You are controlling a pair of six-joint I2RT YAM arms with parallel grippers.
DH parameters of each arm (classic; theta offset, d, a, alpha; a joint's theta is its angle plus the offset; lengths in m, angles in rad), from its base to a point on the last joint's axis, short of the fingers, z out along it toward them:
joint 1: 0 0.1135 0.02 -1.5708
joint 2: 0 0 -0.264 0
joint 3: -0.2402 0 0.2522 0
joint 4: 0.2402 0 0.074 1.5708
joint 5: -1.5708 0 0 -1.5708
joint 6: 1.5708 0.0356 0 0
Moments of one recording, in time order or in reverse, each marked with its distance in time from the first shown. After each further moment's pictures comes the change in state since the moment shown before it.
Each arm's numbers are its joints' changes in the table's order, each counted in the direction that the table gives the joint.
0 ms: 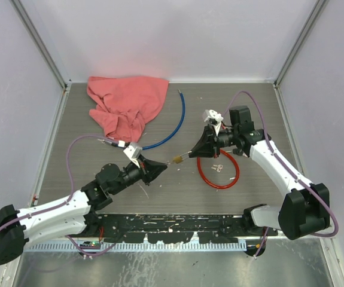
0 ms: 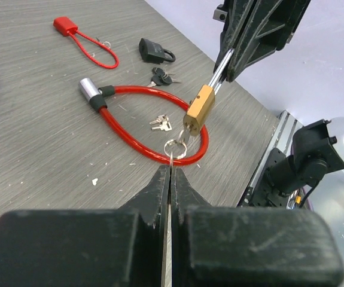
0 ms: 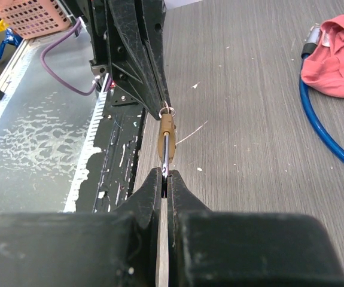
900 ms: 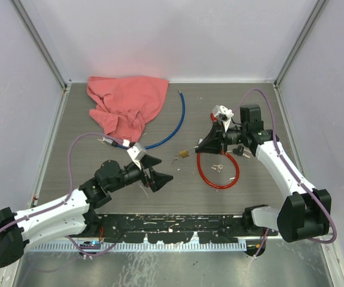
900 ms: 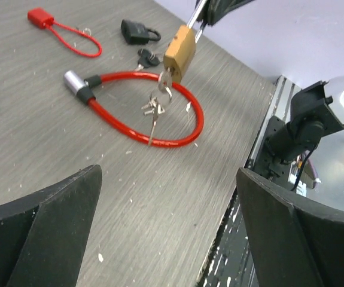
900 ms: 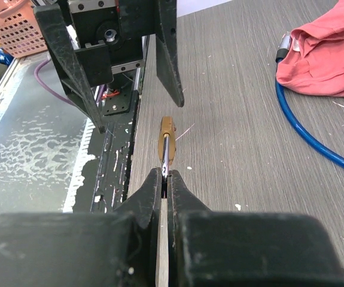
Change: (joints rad) left arm 0.027 -0.045 -0.038 0.147 -0.131 0.090; right arm -0.105 -0.025 0.000 0.003 0.046 0.025
